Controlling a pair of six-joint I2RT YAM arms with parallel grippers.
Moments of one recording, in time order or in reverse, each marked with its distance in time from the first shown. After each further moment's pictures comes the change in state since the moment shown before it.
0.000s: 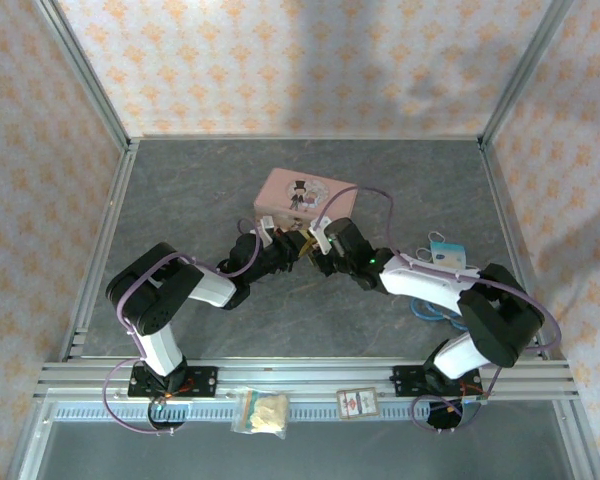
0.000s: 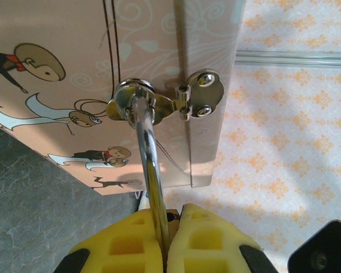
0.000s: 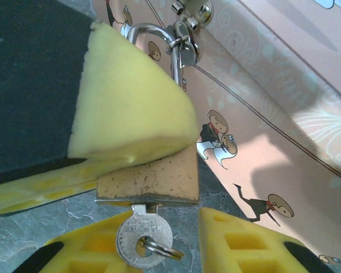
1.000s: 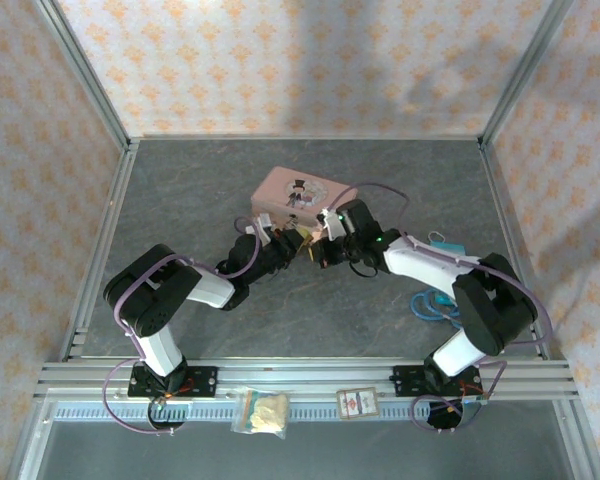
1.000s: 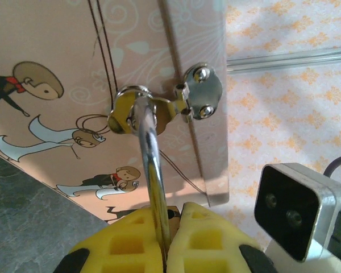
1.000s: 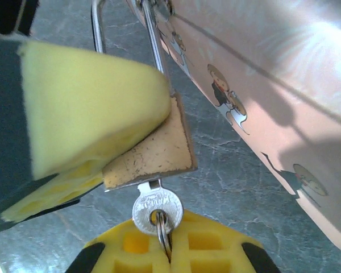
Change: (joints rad) left arm -0.002 -0.016 -0.014 -0.011 -0.068 0.140; right arm -0.160 0.068 0.103 -0.129 -0.462 0.294
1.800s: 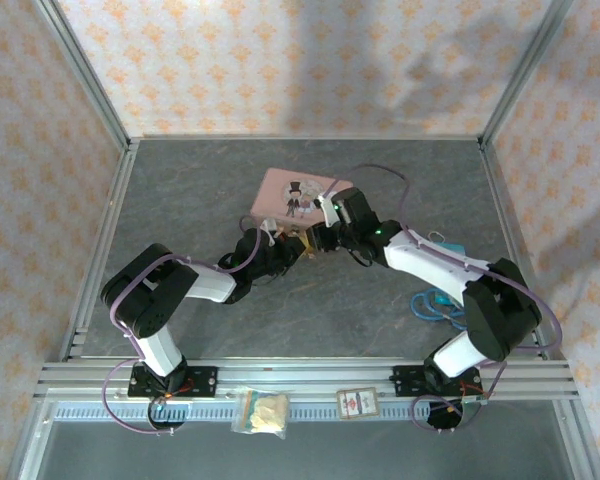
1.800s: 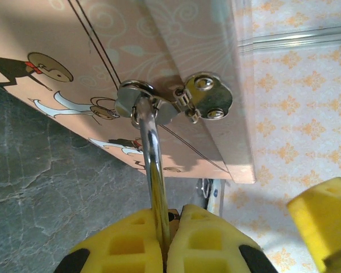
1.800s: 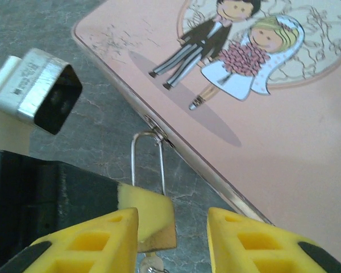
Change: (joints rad) left arm 0.014 -0.014 0.066 -0.286 0.066 0.070; right arm 0.050 -0.029 0.113 -0.059 0.260 -0.123
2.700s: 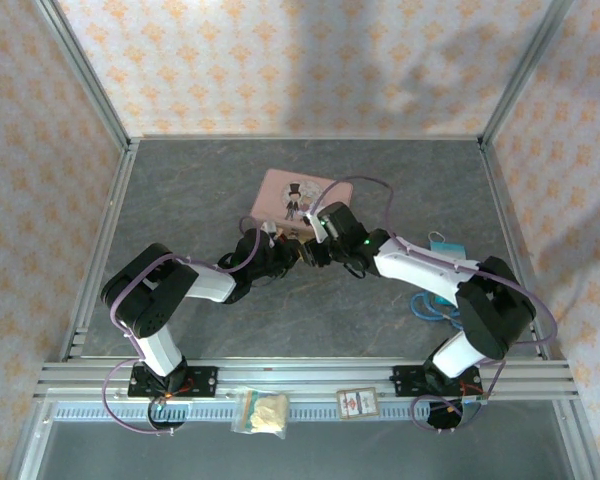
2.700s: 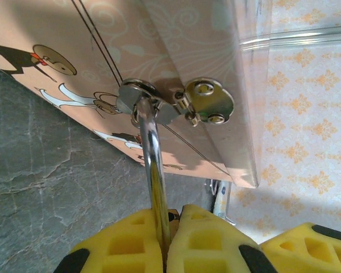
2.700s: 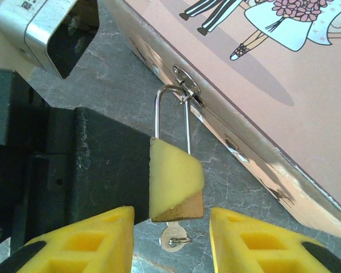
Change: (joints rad) left arm 0.006 0.000 0.000 -0.034 0.014 -0.014; right arm 0.089 0.018 -0.039 -0.039 0.065 -0.008
